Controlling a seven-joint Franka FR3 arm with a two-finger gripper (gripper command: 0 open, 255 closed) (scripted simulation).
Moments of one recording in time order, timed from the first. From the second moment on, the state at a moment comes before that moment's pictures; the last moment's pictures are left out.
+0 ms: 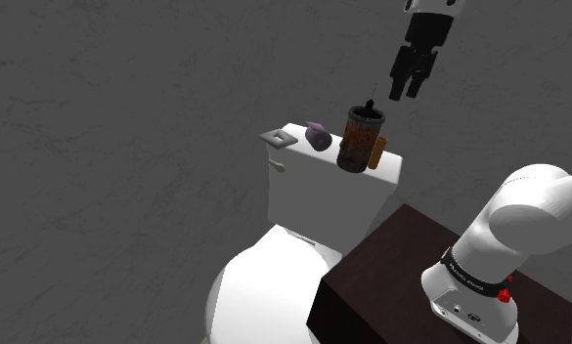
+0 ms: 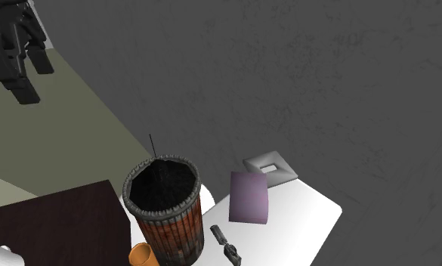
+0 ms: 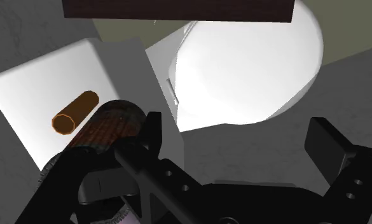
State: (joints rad) arm -0.01 -0.74 0.01 -2.28 0.10 1.49 0.00
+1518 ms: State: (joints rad) arm -0.75 -0.58 0.92 -2.71 -0.80 2.75 0.83
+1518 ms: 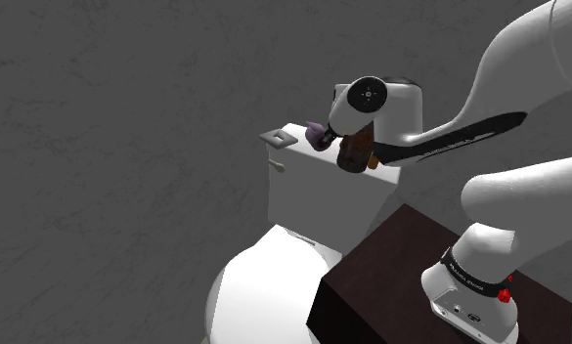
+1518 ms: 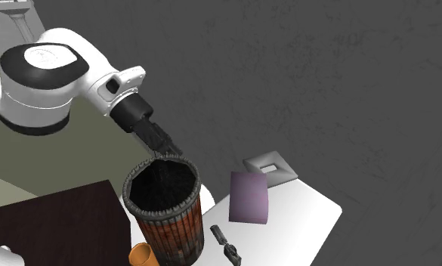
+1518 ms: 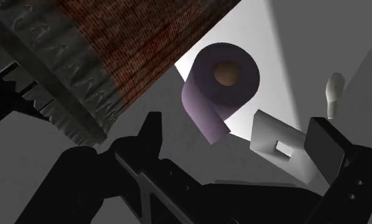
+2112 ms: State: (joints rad) arm -1.53 -1.16 1.52 -2.44 -1.20 3.13 1.56
